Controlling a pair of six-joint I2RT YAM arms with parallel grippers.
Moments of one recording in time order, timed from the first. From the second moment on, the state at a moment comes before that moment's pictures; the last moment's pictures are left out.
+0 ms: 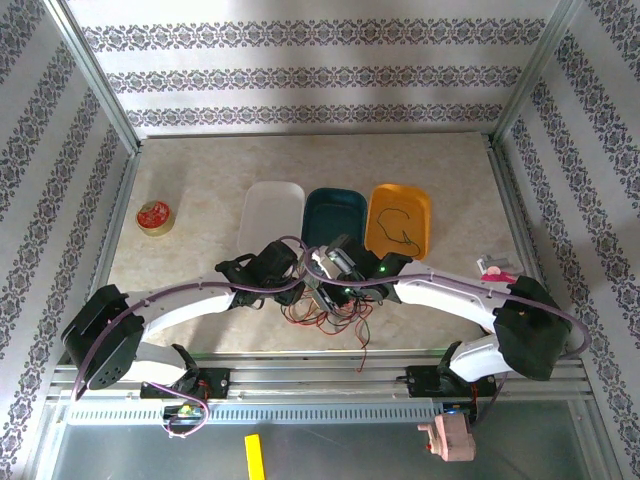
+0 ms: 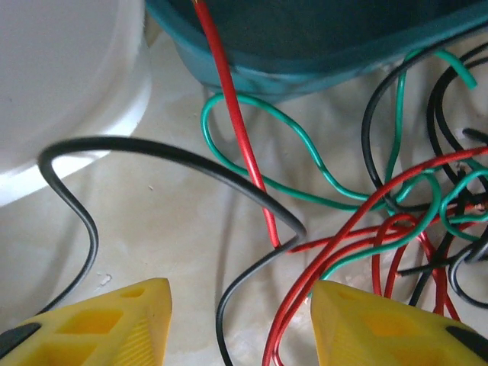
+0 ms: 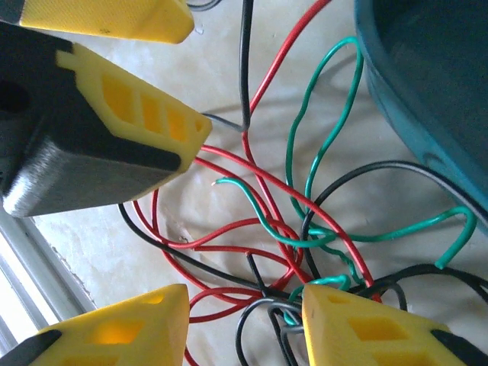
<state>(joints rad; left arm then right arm) -0.79 1.37 0.75 -0.39 -0.08 -0.33 0.89 1.41 0.86 -0.46 -0.19 0.22</state>
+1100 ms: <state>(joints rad) -0.94 1.51 0.87 -0.34 0.05 -0.08 0.77 1.38 0.70 -0.43 -0.23 0.33</state>
